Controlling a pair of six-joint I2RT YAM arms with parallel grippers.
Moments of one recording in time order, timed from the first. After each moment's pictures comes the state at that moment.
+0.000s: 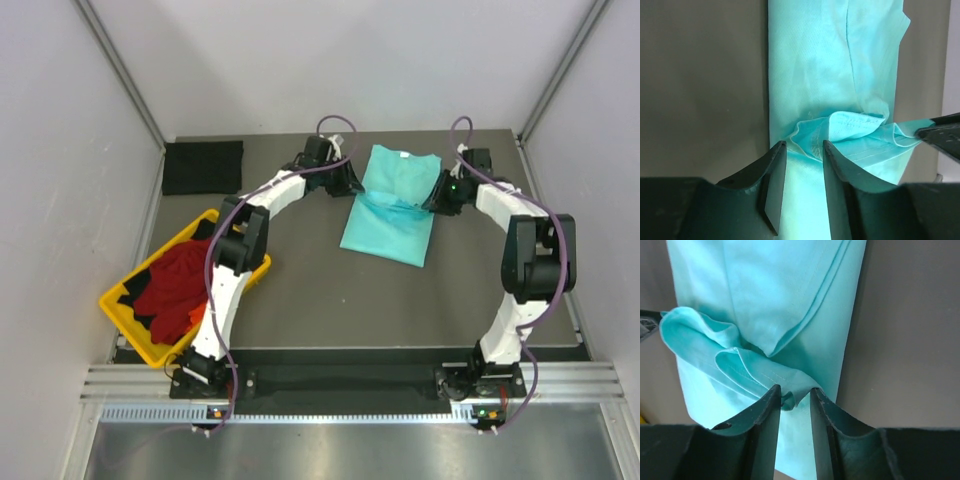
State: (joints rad) left arm -0.44 2.45 2.01 -0.23 0.46 -0.64; right arm 0.02 1.85 1.27 -0.35 -0.29 0.41
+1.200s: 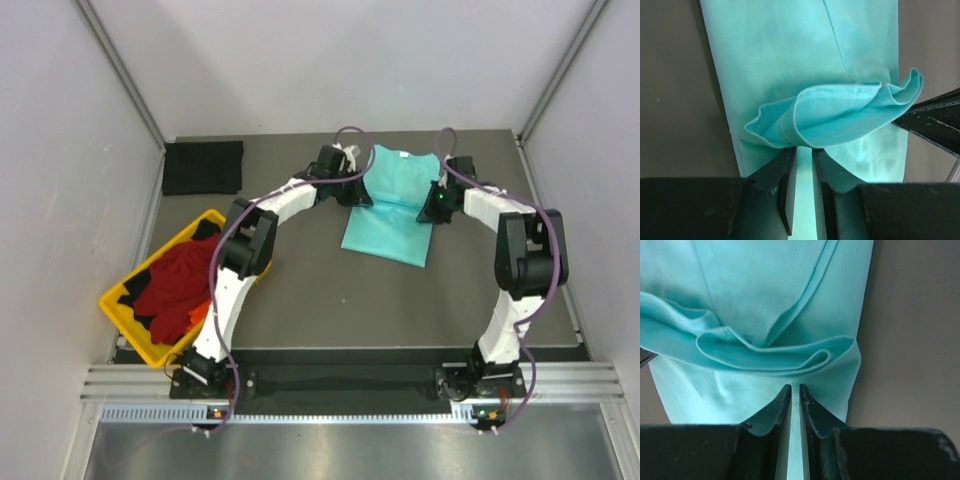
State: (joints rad) left arm -0.51 2.43 1.94 -0.19 0.47 -0.54; right arm 0.09 1.88 1.24 -0.35 -0.22 0.44
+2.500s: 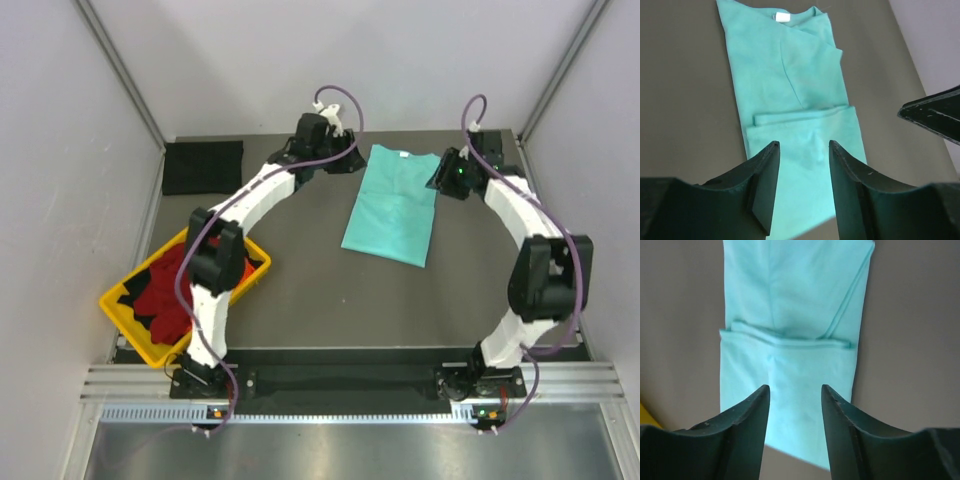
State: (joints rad) left arm -0.50 2.18 1.92 -0.22 0.29 -0.46; right arm 0.04 1.76 1.42 -0.44 -0.19 0.44
